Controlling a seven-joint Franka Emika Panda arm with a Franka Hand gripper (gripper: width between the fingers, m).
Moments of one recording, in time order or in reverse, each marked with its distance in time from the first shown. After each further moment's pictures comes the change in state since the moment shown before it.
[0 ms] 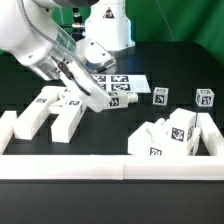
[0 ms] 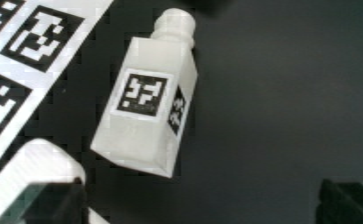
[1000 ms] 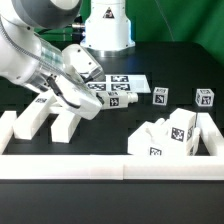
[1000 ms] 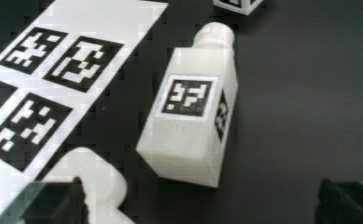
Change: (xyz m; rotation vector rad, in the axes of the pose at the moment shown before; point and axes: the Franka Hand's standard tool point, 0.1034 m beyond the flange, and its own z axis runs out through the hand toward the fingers) arm 0.011 0.014 0.006 -0.053 -0.146 0.035
